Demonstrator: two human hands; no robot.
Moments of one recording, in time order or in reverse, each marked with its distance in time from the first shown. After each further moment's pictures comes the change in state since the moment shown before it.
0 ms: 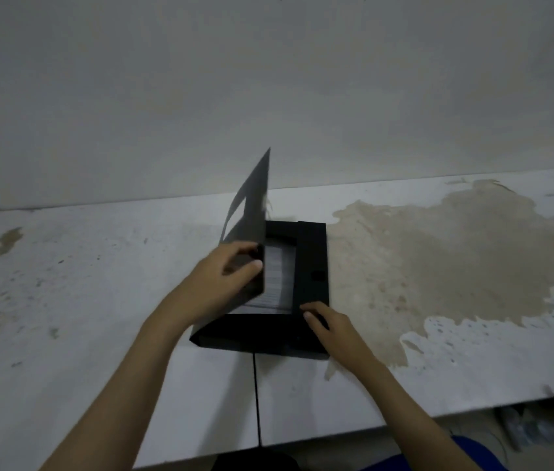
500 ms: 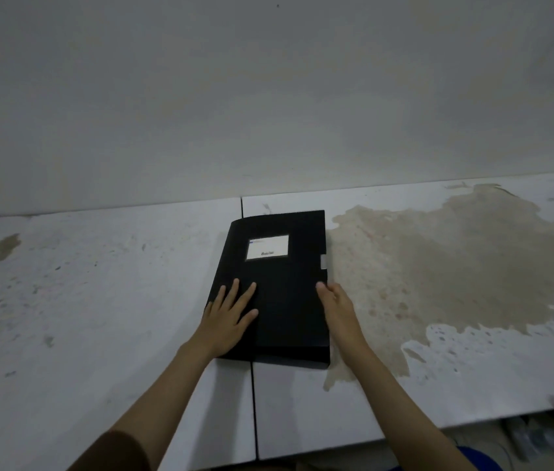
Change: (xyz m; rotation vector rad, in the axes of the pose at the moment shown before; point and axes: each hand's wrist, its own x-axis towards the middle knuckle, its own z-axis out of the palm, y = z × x) left_hand 0.031 -0.112 0.073 0.478 -0.240 -0.171; right_hand 0.023 -0.026 -0.009 0.595 0.192 0.254
